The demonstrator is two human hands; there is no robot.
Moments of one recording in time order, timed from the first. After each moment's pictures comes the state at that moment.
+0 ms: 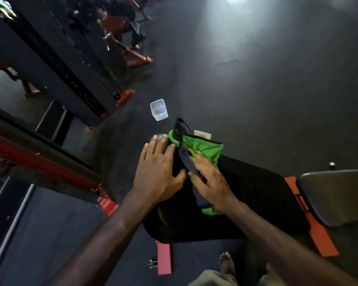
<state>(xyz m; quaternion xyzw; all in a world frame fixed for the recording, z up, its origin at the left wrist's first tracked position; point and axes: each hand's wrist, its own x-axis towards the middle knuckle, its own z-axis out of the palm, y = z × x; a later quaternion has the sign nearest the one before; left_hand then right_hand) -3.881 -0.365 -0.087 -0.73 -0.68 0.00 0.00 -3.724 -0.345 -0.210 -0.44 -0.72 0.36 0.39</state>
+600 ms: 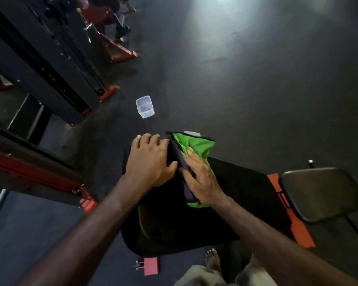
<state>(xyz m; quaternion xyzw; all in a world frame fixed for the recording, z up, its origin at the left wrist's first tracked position) -3.873 -0.312 -0.098 -0.74 -0.66 0.10 0.03 -3.715 -0.316 -0.219 -0.48 -0.71 0.38 0.35</state>
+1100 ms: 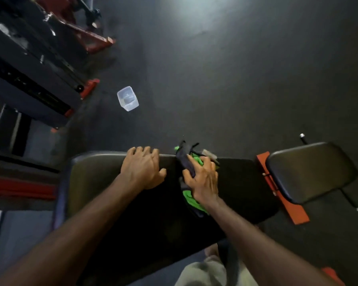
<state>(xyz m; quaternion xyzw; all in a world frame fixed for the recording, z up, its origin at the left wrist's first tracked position) -3.786 -0.250 -0.167 -0.74 -0.60 0.29 -0.03 -3.635 -0.293 -0.303 -0.69 -0.58 0.35 0.26</state>
